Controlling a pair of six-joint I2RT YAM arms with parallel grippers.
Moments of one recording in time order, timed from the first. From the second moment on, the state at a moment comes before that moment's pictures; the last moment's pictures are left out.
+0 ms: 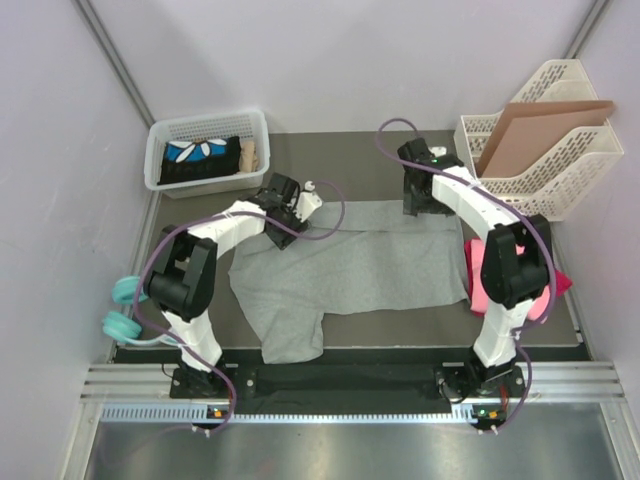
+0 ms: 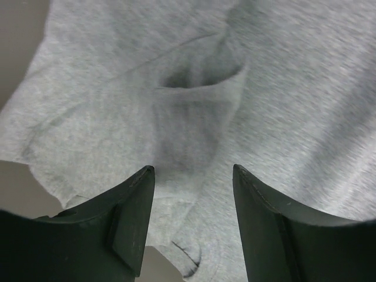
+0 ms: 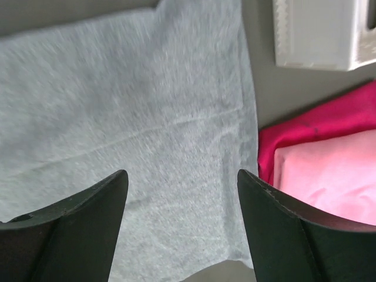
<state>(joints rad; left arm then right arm) -0.43 1.80 1.22 -0.50 -0.05 0.49 0.36 1.84 1.59 -0.91 0.48 0.41</state>
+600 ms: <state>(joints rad) -0.31 1.84 1.31 -0.42 -0.10 0.47 0.38 1.88 1.51 -0.85 0.47 0.42</state>
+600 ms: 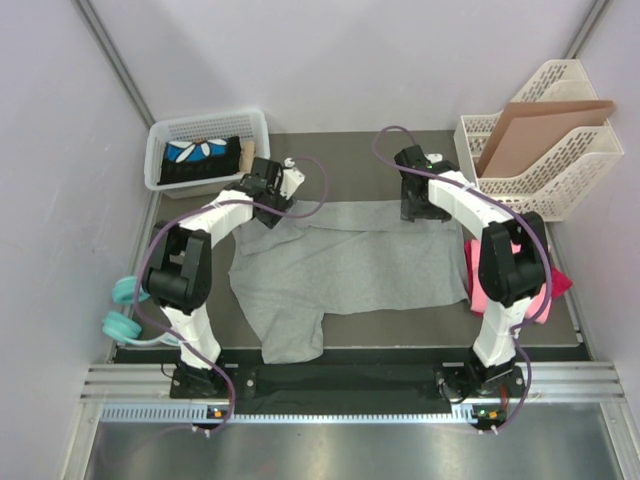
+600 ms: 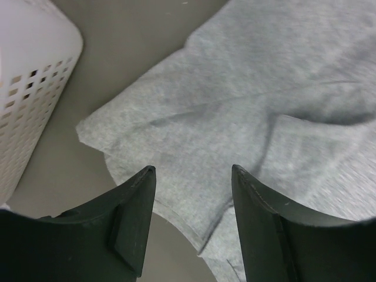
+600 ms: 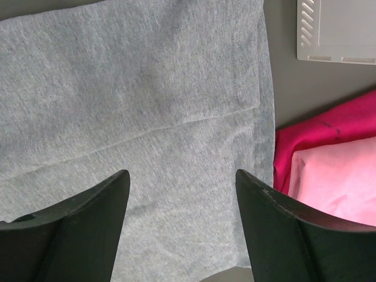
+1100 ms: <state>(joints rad) -0.29 1.86 1.23 -0.40 -0.15 0.48 0.38 1.88 1.50 -0.85 0.47 0.42</state>
